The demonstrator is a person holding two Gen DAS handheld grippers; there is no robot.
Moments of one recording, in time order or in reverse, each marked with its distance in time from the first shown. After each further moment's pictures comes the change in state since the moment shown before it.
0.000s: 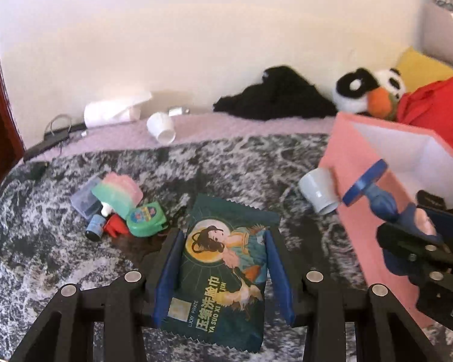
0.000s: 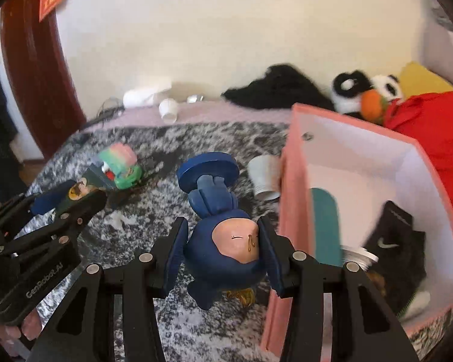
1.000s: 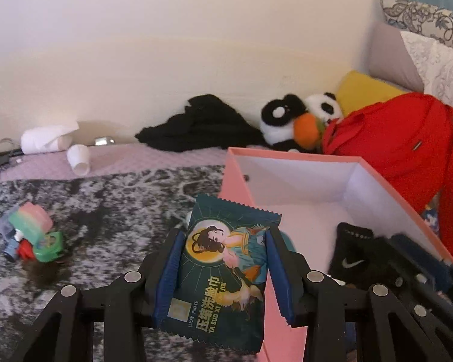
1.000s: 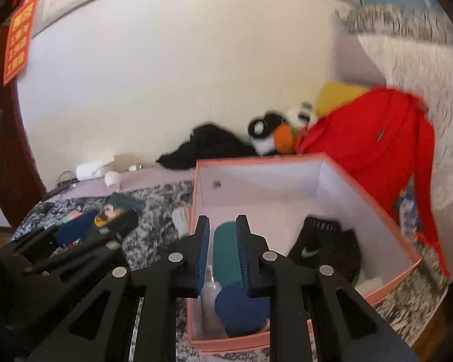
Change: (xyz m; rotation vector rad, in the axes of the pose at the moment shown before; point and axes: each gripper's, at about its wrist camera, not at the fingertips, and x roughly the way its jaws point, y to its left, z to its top) left arm -0.002 -0.111 0.022 -0.017 -0.076 -0.177; right arm -0.077 -0.071 -0.025 0.195 -0.242 -0.186
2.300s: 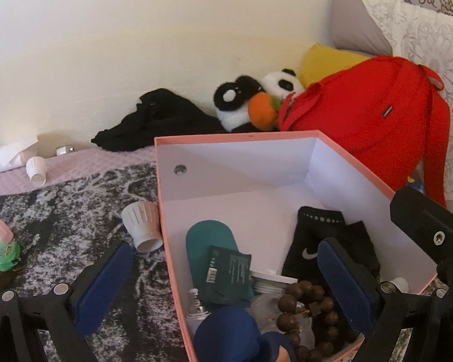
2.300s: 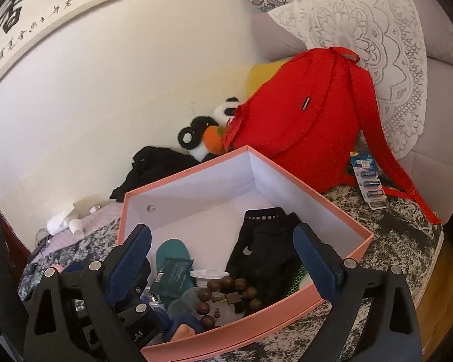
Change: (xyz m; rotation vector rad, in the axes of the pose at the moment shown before) left arm 0.027 -0.088 -0.012 0.115 0.022 -0.028; right arm -0.015 -0.112 0.004 0.287 -0.059 -0.132
